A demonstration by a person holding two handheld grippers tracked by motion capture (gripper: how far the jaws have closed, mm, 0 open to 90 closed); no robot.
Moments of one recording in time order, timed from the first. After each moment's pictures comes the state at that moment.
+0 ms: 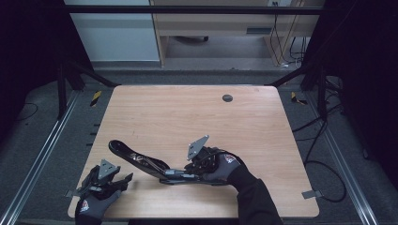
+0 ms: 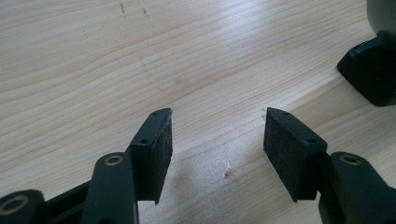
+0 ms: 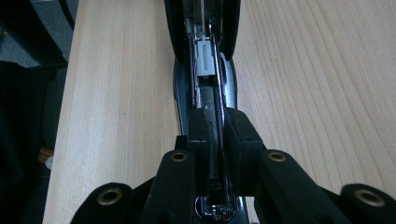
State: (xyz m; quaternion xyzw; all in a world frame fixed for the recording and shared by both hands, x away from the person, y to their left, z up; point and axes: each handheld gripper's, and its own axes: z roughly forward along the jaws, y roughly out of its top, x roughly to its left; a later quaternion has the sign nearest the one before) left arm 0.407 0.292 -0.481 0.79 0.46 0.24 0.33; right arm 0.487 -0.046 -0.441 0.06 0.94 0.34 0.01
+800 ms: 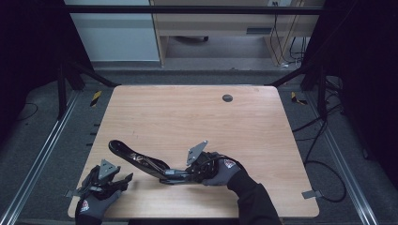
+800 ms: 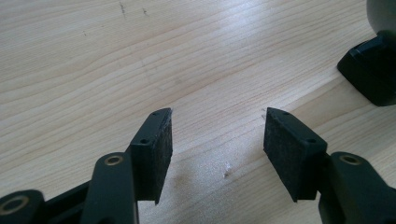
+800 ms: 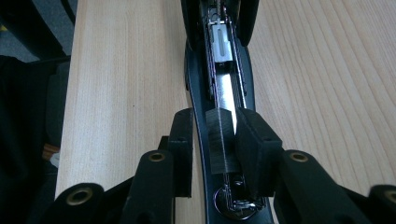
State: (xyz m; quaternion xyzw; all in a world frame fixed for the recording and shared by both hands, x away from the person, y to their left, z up) left arm 0.407 0.291 -0.481 0.79 0.46 0.24 0.33; right arm 0.475 -0.044 -0.450 0.07 0.94 0.33 0.01
